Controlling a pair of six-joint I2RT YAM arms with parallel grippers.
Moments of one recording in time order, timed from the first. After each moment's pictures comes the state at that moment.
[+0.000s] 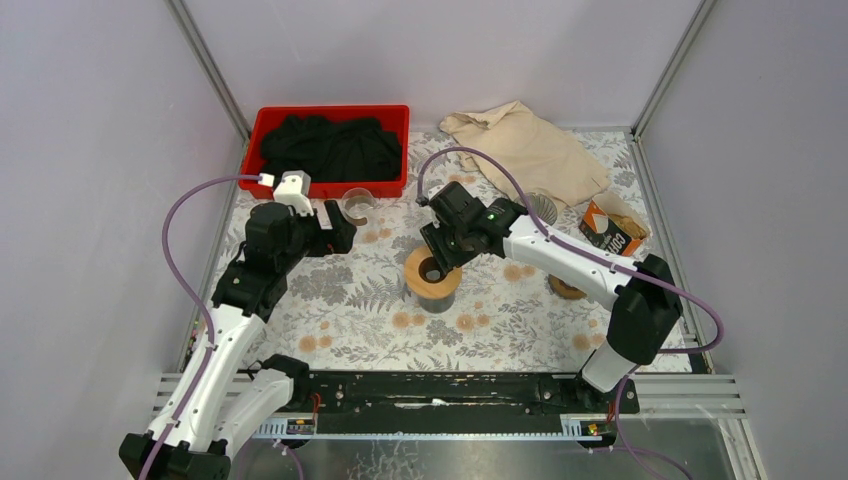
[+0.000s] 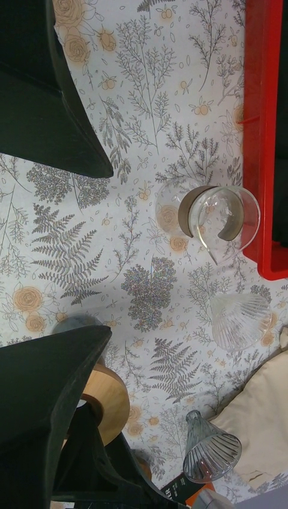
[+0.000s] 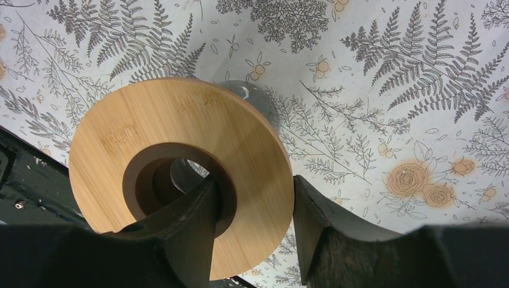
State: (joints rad) left arm -0.25 0.82 0.85 -0.46 0.07 -0.29; right arm 0.86 1.64 1.40 -0.79 0.04 0.23
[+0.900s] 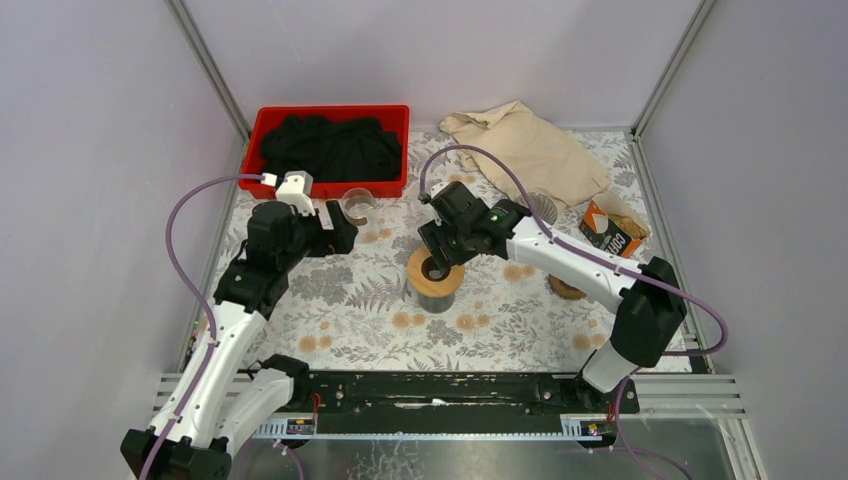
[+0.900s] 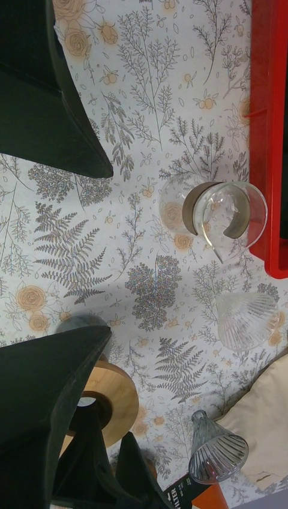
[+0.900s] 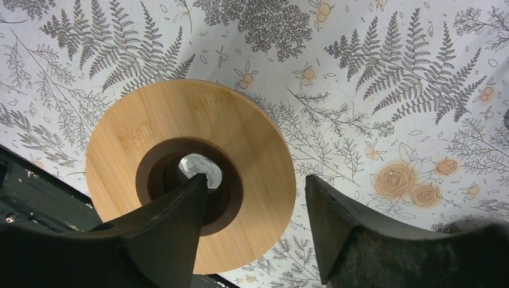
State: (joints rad) left arm -0.24 0.83 0.85 -0.46 0.09 -0.29; right arm 0.86 1.63 1.38 -0.76 0.09 0.23
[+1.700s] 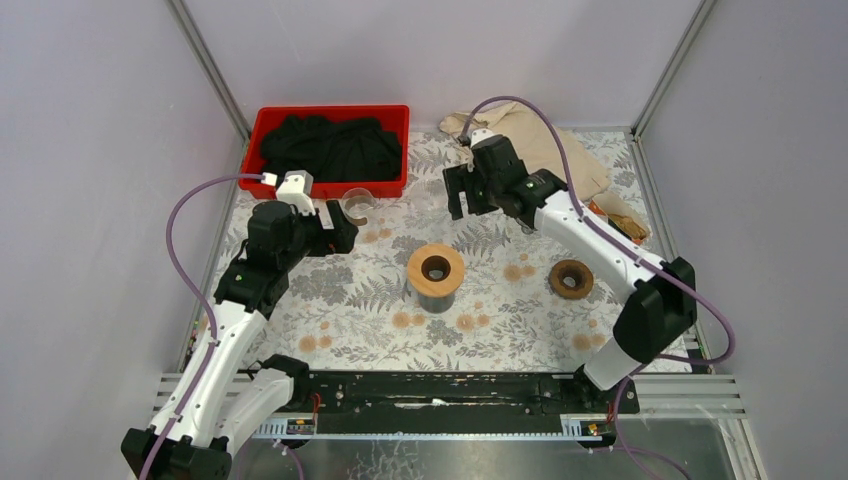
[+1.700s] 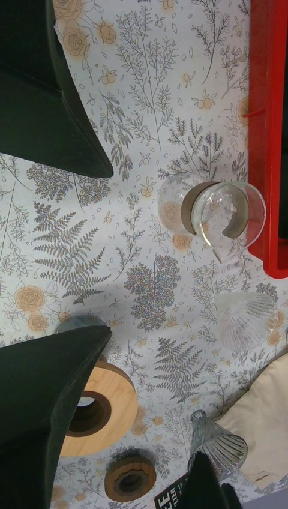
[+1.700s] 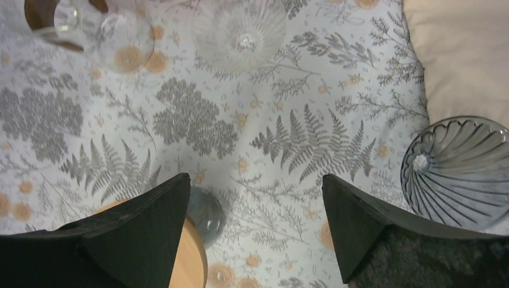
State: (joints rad) left arm -0.24 0.84 0.85 -0.46 0.09 -0.29; right arm 0.65 1.58 1.45 -0.64 0.10 0.22
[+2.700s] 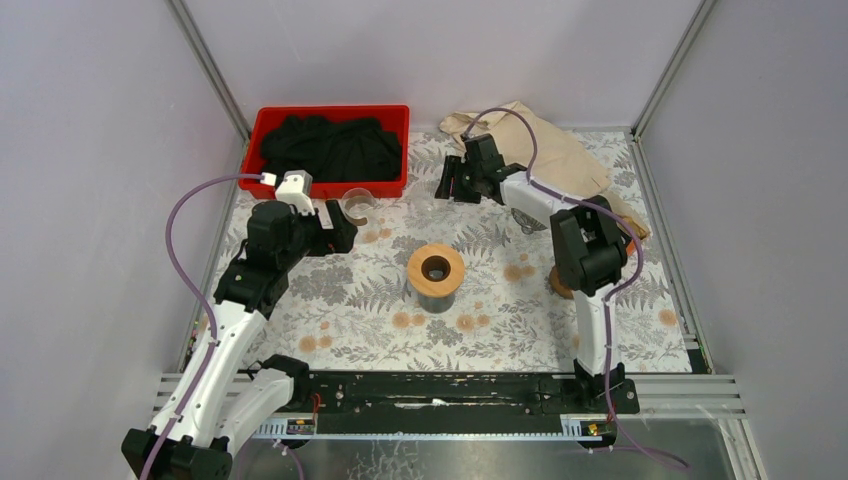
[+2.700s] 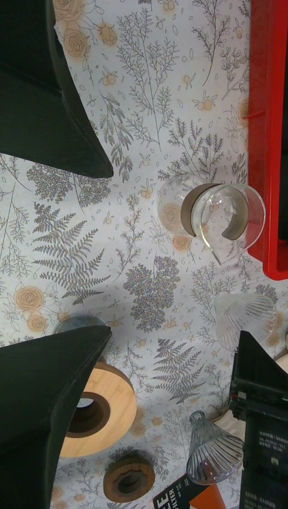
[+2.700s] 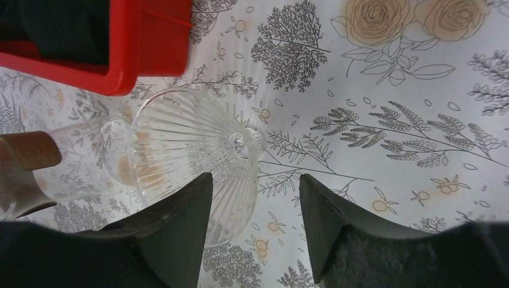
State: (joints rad) left arm -0.23 0.84 0.85 -0.46 0.09 -0.29; right arm 0.46 2.11 1.60 -0.26 -0.17 0.51
